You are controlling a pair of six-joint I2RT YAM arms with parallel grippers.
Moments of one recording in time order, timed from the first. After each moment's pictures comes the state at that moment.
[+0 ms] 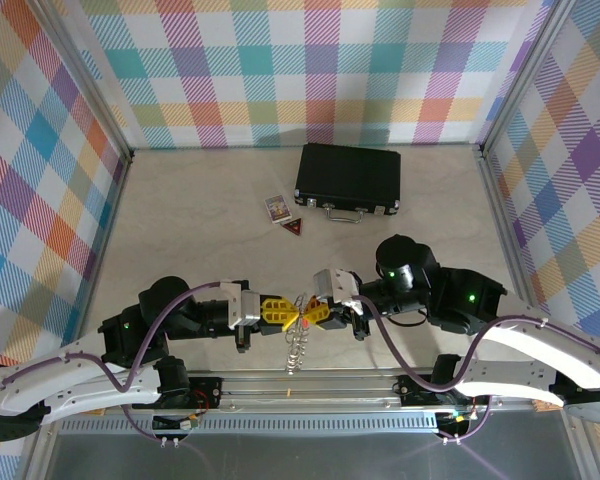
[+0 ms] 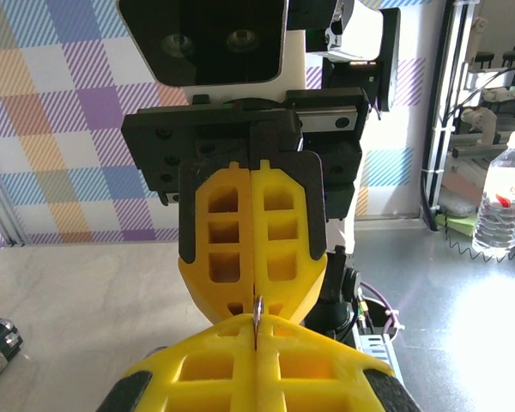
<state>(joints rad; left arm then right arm) -1.19 0.64 0.80 -0.18 0.28 0.11 1.15 0.96 1.16 -0.65 -0.45 -0.28</state>
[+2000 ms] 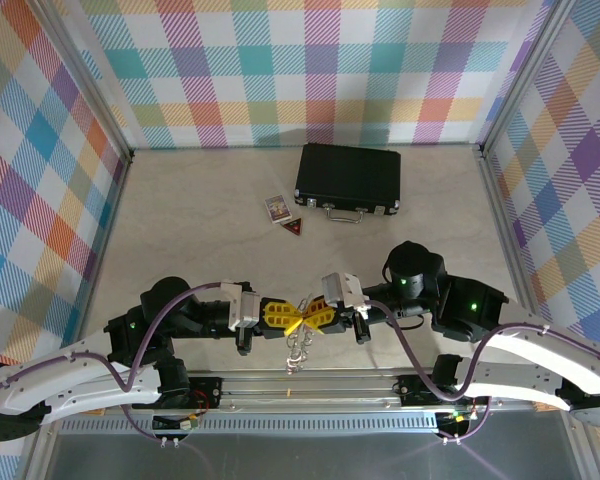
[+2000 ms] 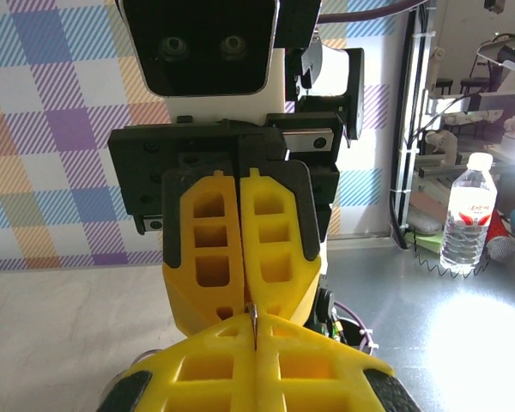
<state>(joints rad) -1.19 0.66 0.77 -0.08 0.35 0.08 1.16 0.89 1.06 -0.47 -0.51 -0.24</state>
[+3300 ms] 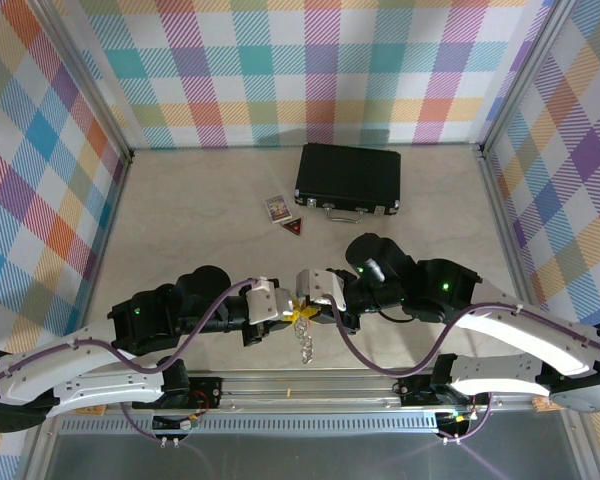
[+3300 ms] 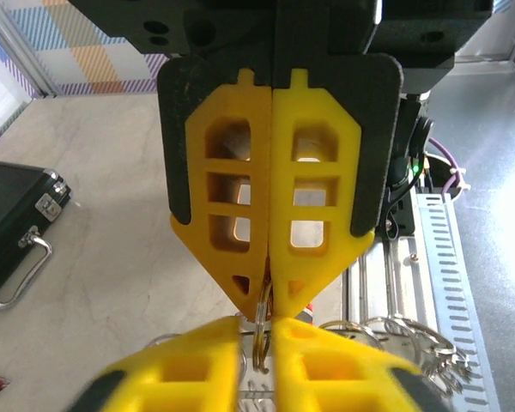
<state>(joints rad) -1.19 0.80 0.97 -0.58 0.10 0.23 1.16 1.09 1.24 -0.81 -0.30 -0.35</state>
